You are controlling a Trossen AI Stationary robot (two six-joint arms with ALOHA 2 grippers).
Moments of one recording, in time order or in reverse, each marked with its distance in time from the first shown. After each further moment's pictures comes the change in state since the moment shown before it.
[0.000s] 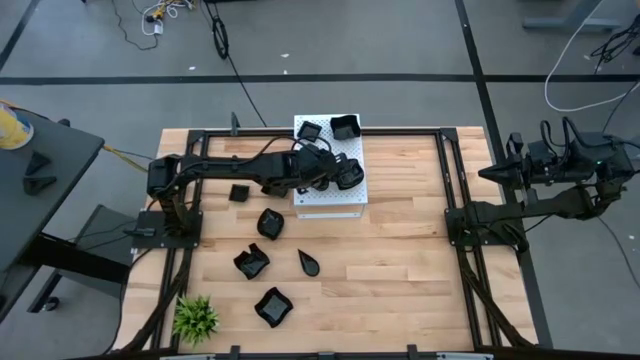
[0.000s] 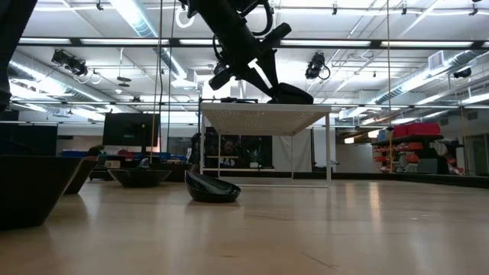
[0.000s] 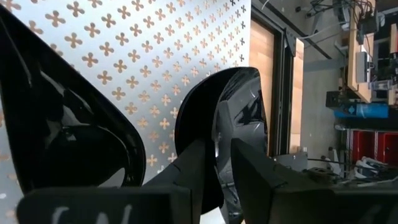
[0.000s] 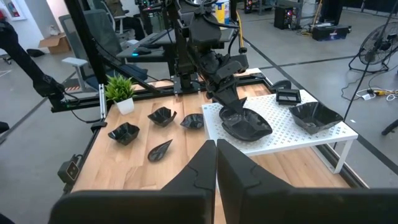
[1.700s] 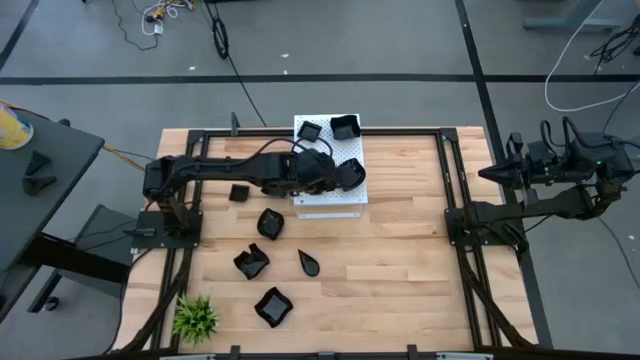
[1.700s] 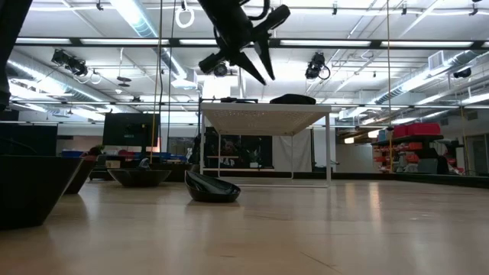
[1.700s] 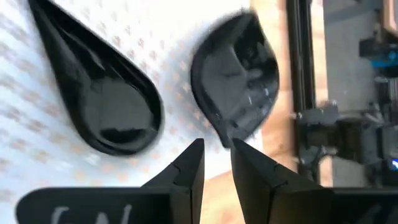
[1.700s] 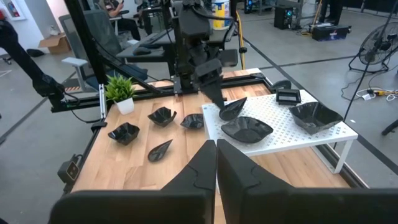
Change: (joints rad) left arm -0.046 -0.028 0.076 -0.193 0.071 0.138; right arm 0.000 0.000 0.000 0.000 0.000 0.000
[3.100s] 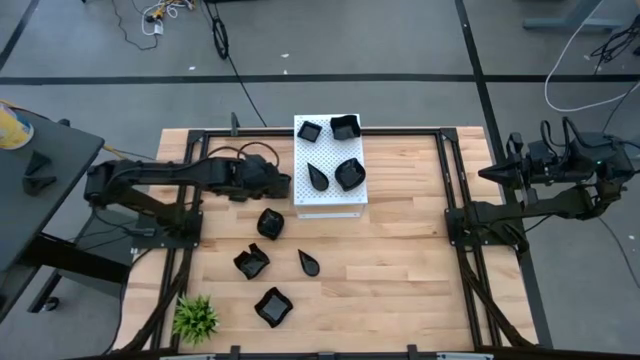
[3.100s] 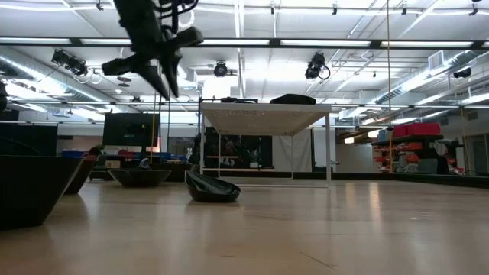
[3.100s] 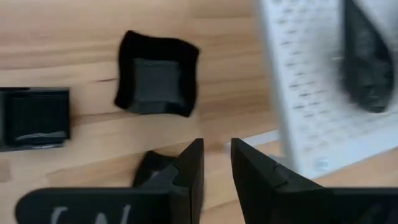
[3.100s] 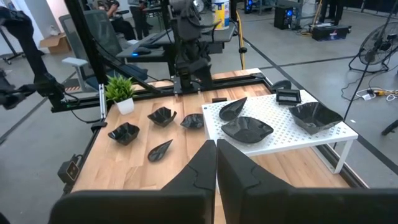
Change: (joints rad) left arm 0.020 -0.464 -0.512 -0.206 -0.064 0.130; right arm 0.000 0.000 0.000 0.001 0.000 0.000
